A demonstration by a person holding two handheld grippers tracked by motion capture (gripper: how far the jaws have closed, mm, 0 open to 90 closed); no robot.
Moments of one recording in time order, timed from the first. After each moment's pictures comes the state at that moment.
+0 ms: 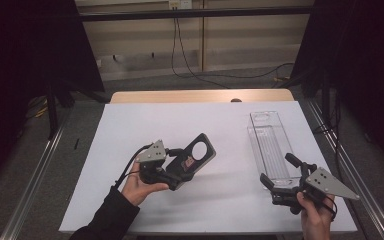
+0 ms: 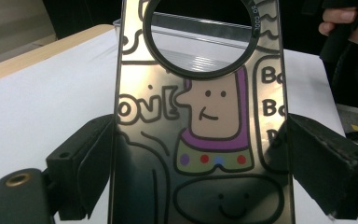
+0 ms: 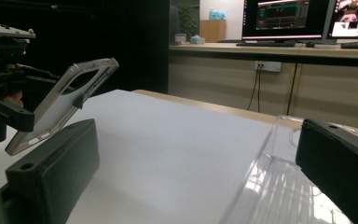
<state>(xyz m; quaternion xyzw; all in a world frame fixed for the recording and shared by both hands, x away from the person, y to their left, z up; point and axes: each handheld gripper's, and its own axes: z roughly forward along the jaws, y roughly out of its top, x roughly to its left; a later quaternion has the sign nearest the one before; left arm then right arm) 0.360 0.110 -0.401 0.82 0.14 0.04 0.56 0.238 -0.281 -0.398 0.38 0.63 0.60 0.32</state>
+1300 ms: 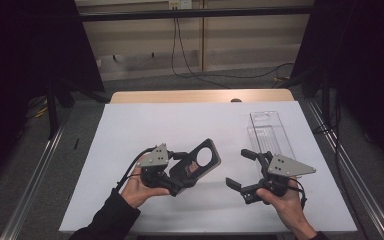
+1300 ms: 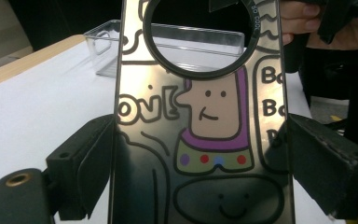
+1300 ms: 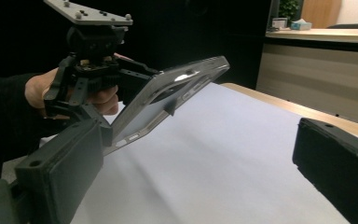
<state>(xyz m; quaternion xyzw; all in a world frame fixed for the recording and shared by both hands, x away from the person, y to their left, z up) 0.350 0.103 -0.396 0.82 0.10 0.03 0.57 0.277 -0.218 -0.388 0.26 0.70 0.64 0.18</state>
